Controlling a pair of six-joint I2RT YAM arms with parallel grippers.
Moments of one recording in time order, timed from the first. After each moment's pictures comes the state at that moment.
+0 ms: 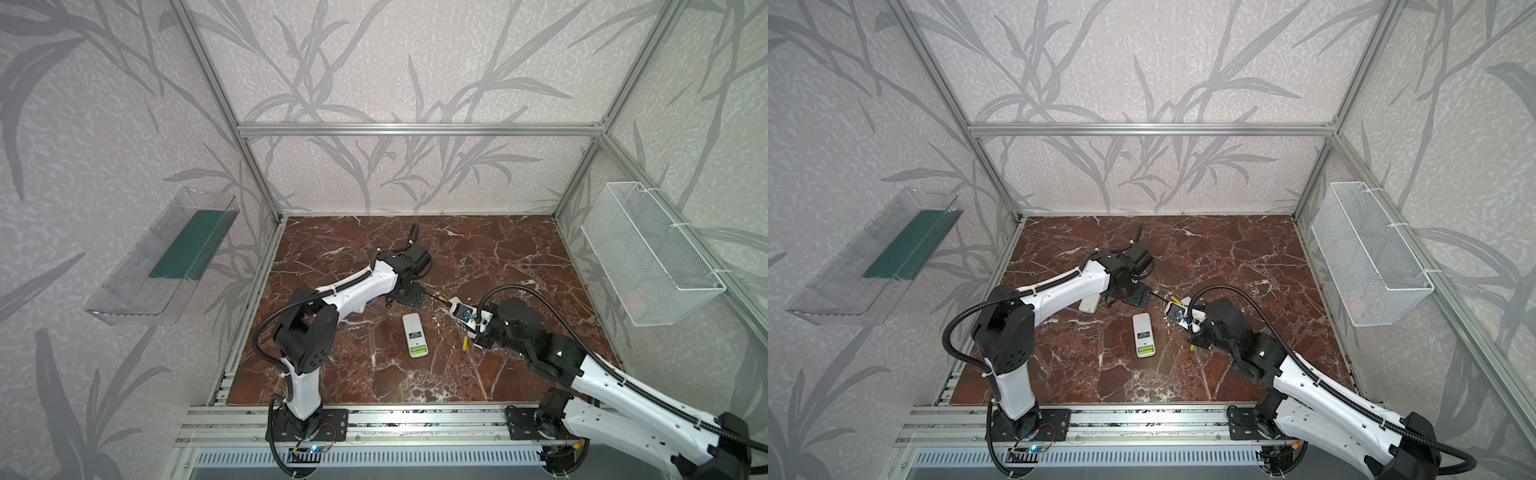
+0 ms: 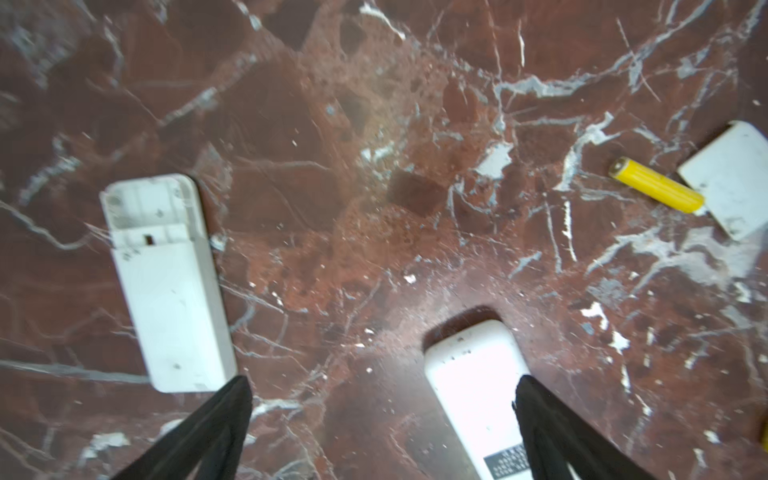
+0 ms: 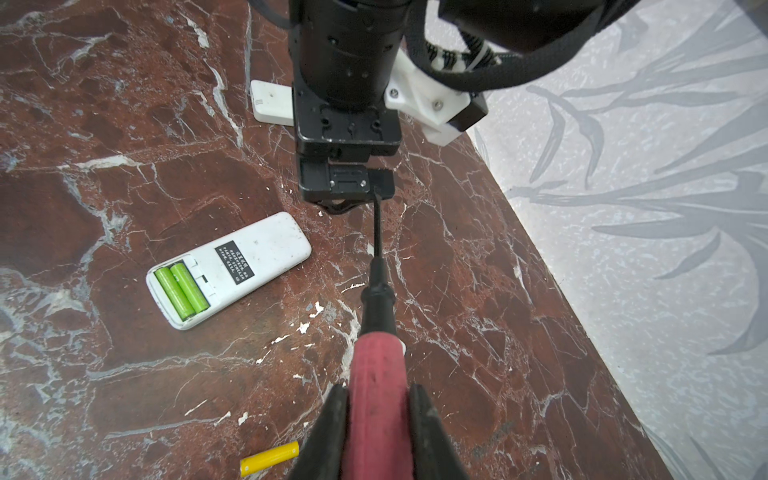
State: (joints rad) left arm -0.71 1.85 1.43 -0.91 -0.16 -0.42; right arm 0.81 0.83 0.61 -0.30 0.11 -0.51
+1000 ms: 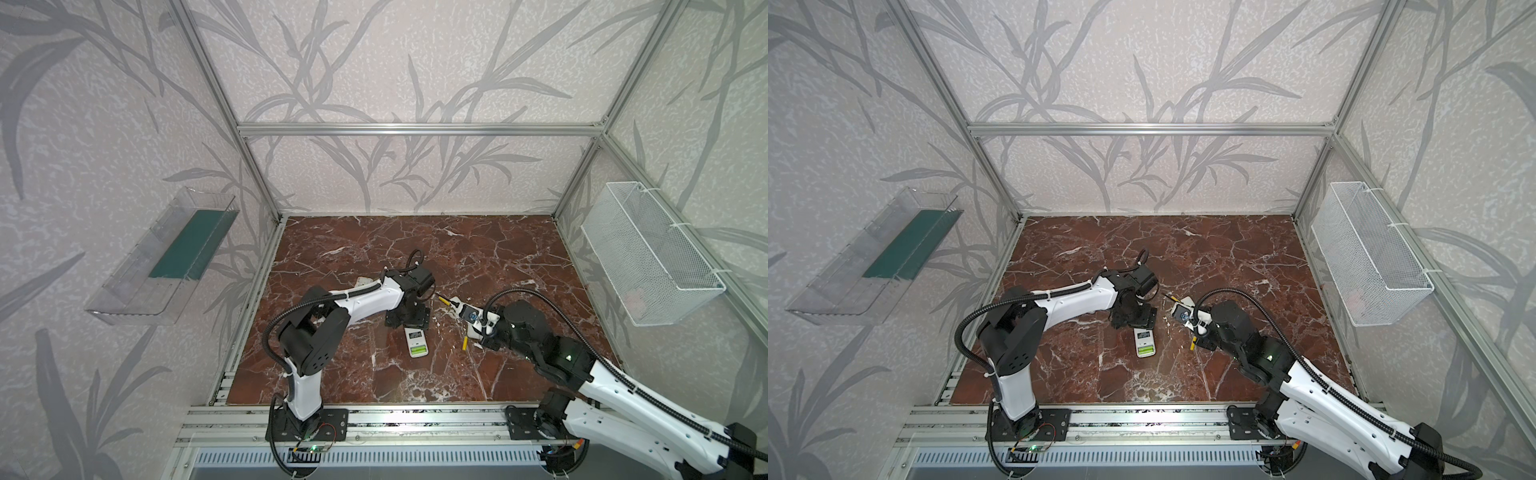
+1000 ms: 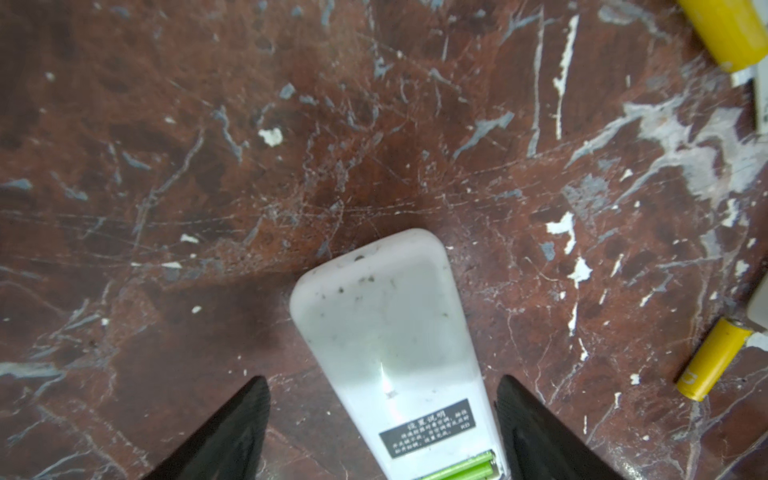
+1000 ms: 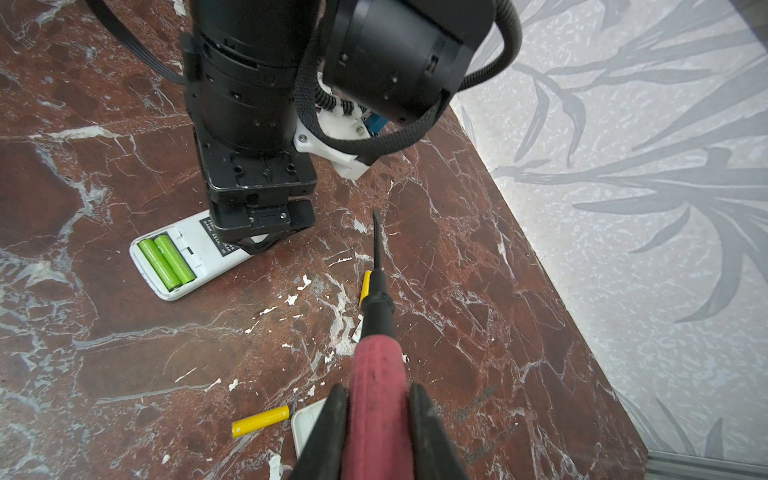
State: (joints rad) left arm -0.77 1.89 1.29 -0.81 0.07 -0.64; right arm 0.81 0.77 0.62 -0.38 0.16 -0.52
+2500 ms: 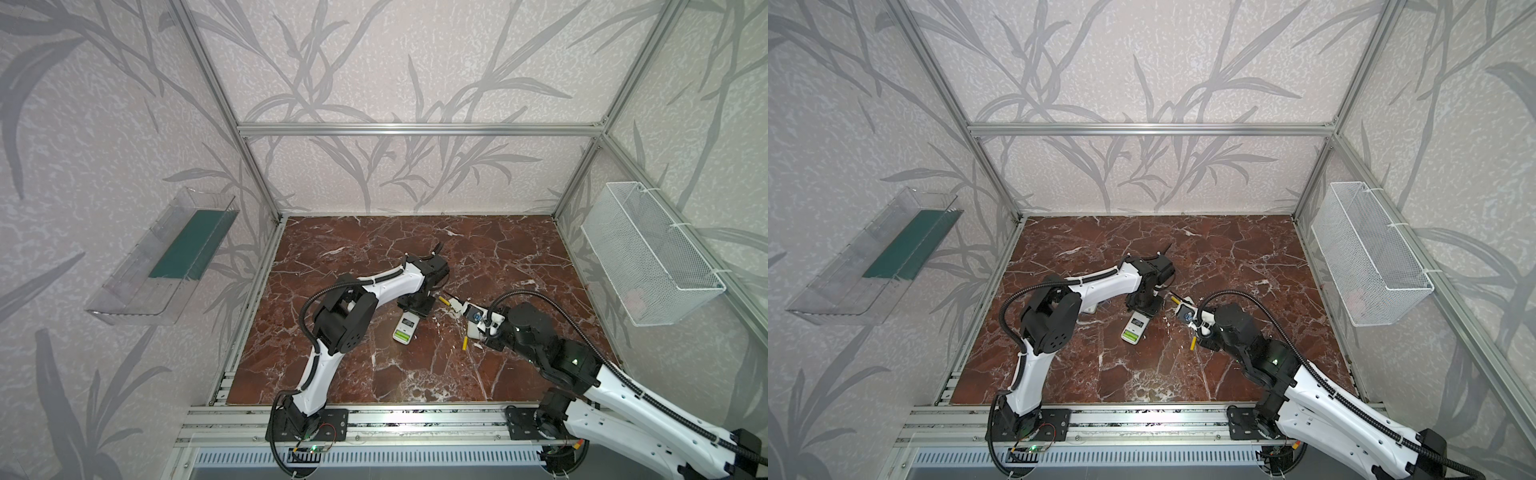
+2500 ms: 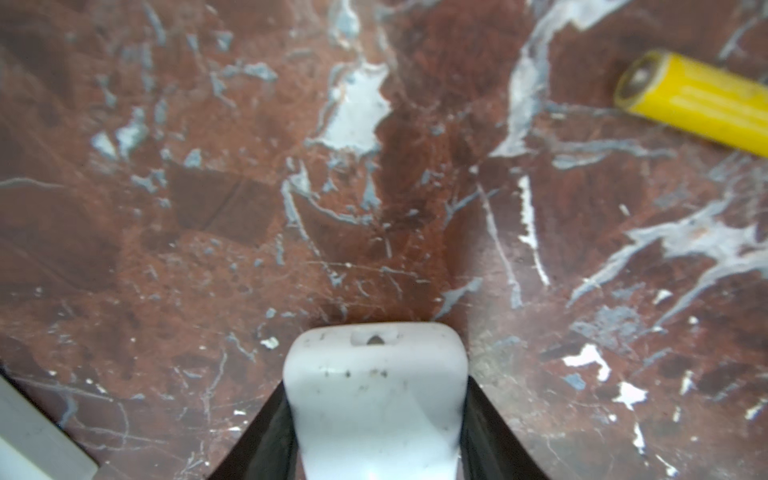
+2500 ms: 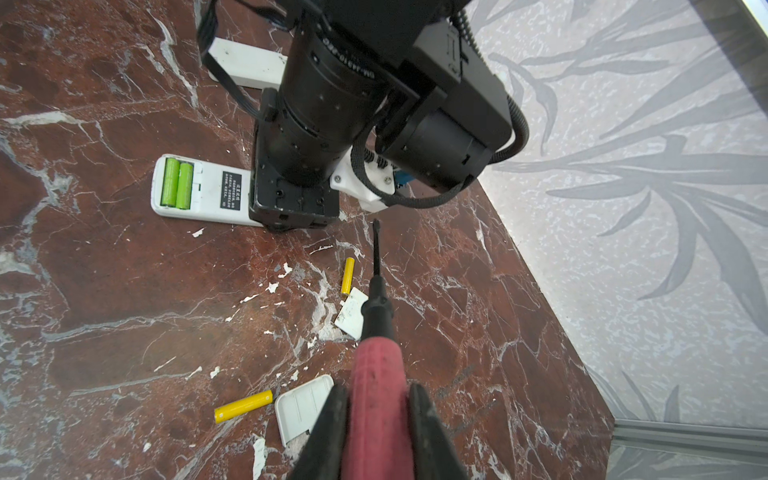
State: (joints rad) left arm -0.74 2.16 1.65 -1.01 -0.09 -0.29; right arm 0.84 0.73 0.62 -0.43 0.24 -0.52
